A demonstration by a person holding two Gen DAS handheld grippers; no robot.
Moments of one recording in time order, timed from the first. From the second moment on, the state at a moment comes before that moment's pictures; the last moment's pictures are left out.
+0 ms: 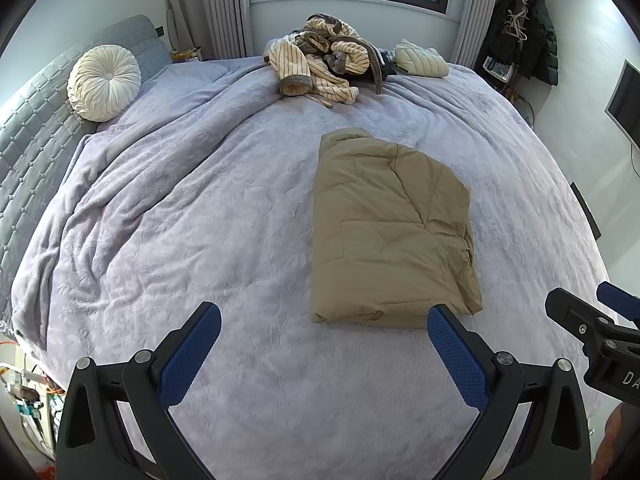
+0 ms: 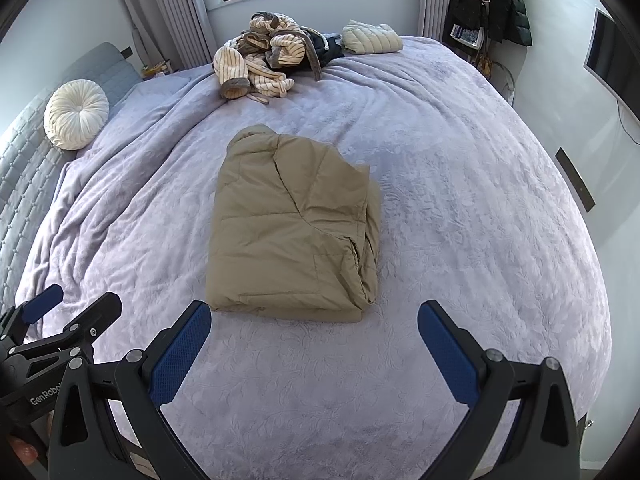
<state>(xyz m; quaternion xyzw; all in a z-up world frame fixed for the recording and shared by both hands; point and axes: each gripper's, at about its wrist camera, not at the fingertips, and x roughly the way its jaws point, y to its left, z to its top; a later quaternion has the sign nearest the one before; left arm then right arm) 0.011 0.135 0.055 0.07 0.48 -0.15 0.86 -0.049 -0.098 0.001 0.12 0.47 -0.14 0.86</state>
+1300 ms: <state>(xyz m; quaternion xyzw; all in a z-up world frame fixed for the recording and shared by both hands) 0.010 0.133 0.058 0.07 0.47 -0.15 0.86 -0.050 -0.095 -0.002 0.12 0.47 -0.14 0.86</state>
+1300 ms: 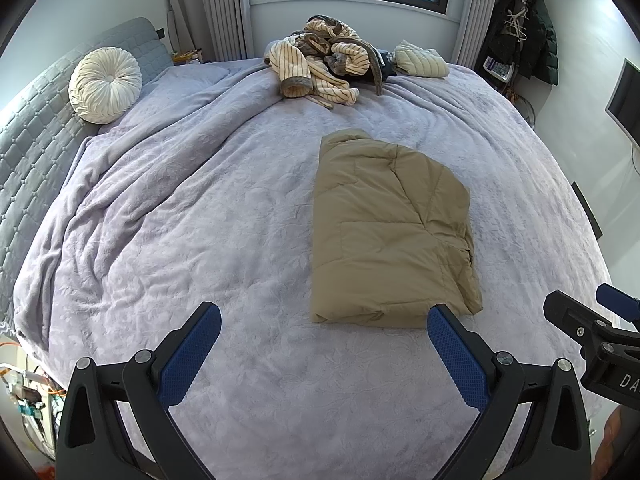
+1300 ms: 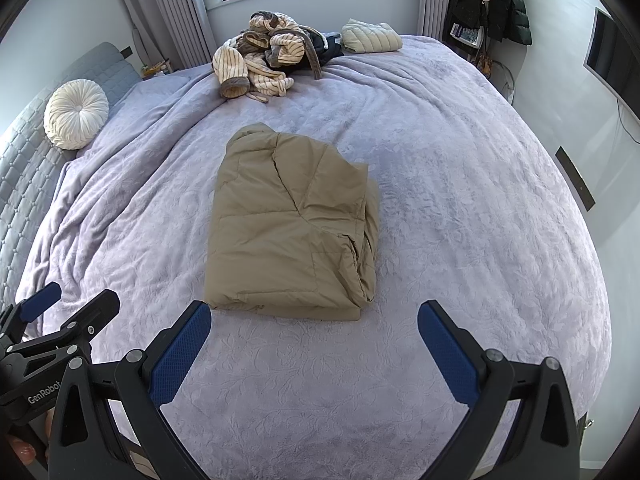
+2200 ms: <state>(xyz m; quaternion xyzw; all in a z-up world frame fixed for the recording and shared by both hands) 0.014 0.127 0.061 0.06 0.47 -0.14 0.87 -0.051 -0.094 -0.003 0.12 0.47 -0.14 0.86</state>
